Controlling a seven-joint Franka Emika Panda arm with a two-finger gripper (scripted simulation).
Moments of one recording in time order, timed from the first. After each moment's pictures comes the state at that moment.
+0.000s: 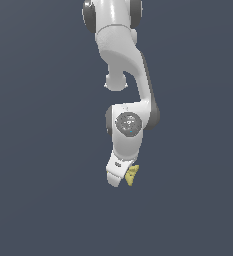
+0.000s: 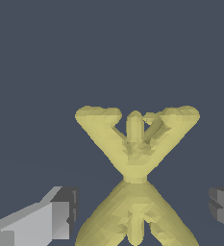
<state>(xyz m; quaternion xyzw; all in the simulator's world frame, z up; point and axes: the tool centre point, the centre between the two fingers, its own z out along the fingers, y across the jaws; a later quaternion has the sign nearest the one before) 0.086 0.033 0.068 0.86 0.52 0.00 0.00</state>
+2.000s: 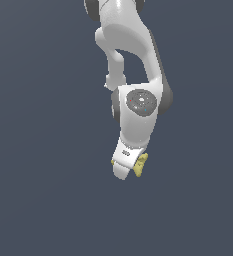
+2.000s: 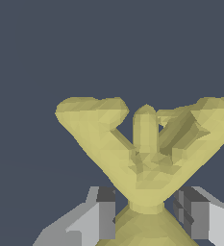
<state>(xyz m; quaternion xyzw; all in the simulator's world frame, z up) 0.081 0.055 0.137 0.85 0.52 0.00 0.00</state>
